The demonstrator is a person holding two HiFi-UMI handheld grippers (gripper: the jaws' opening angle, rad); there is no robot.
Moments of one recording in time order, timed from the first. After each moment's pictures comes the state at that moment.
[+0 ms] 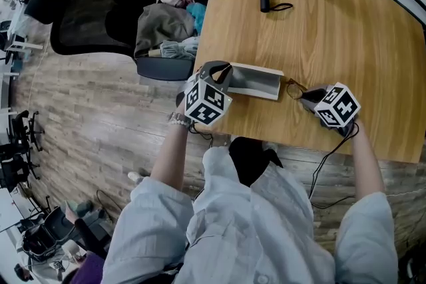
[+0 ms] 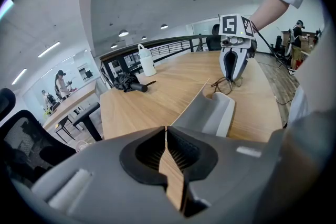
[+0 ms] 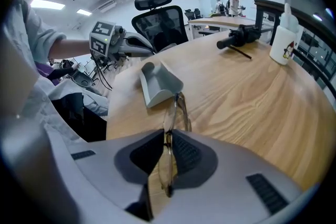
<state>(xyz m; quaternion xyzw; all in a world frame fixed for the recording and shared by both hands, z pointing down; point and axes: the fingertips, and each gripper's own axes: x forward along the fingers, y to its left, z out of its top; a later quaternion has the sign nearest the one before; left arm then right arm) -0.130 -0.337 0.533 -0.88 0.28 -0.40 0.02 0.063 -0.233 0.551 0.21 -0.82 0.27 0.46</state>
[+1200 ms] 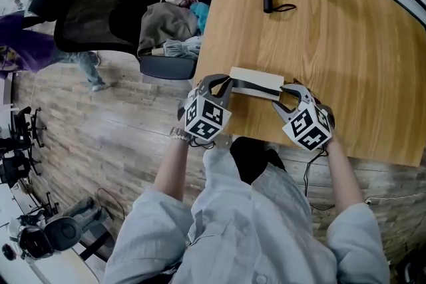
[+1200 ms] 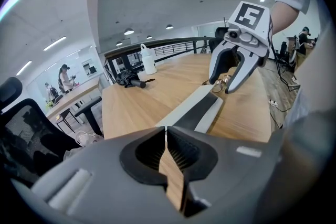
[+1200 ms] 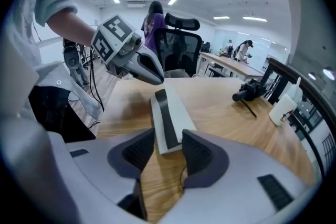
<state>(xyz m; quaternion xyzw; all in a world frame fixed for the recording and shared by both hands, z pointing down) -0.141 -0.302 0.535 -0.87 0.29 -0.39 -0.01 -0.030 -0.245 0.516 0.25 -0.86 0.06 0.43</state>
